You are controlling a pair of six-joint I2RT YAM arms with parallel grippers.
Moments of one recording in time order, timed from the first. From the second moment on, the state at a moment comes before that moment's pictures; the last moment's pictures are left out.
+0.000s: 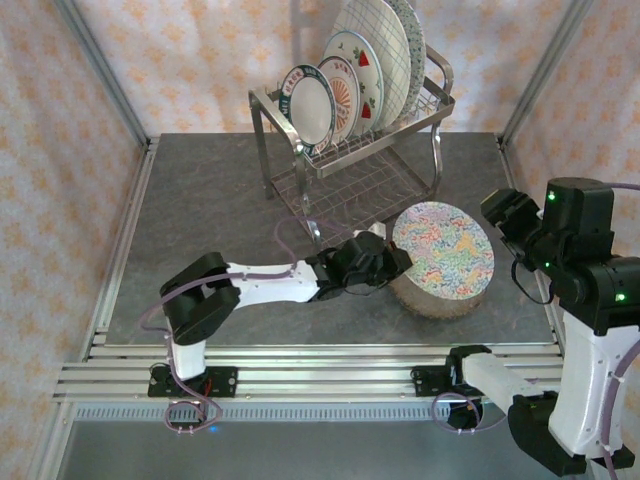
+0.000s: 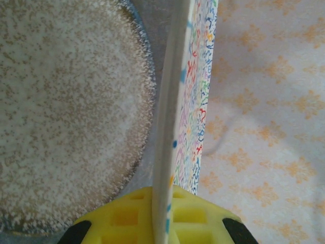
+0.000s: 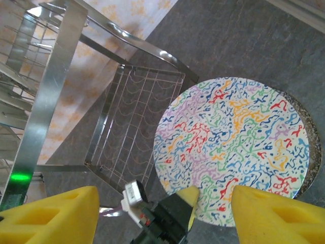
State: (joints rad) left arm -1.02 1.87 1.19 0.28 0.07 -1.43; right arm 0.10 1.01 1.84 -1.53 0.06 0.87
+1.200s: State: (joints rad) left arm -1.00 2.05 1.19 0.39 0.11 -1.43; right arm 0.10 1.00 1.76 -1.45 0.02 0.86
